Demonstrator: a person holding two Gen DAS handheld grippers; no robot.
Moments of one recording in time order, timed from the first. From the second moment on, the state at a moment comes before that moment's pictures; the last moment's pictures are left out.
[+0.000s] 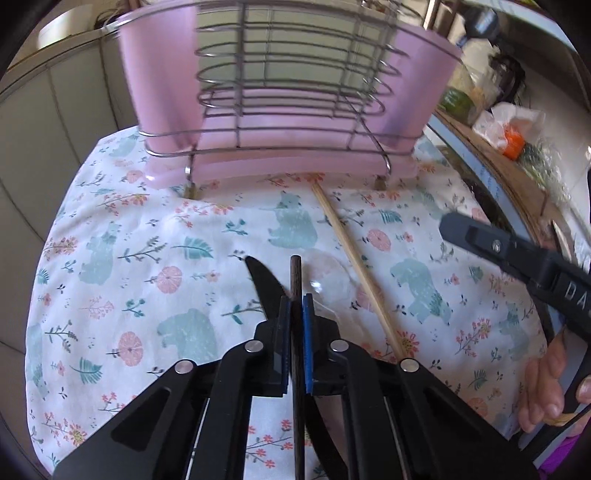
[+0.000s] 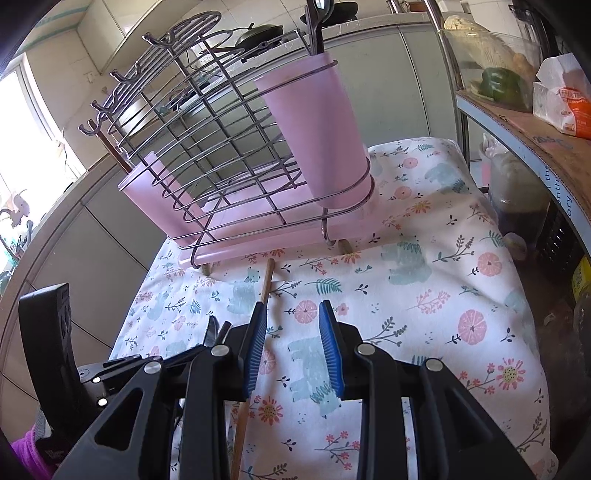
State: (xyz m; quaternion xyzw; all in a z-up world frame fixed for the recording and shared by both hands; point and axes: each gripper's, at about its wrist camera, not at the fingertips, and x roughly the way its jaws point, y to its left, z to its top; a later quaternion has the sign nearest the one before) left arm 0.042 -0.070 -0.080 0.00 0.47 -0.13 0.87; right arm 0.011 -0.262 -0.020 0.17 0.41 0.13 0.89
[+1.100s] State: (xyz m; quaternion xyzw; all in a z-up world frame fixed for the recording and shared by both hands) left arm 0.104 -0.006 -0.089 -0.02 0.58 -0.11 0.81; right arm 0.082 -0.212 -0.041 0.14 0.54 0.18 0.81
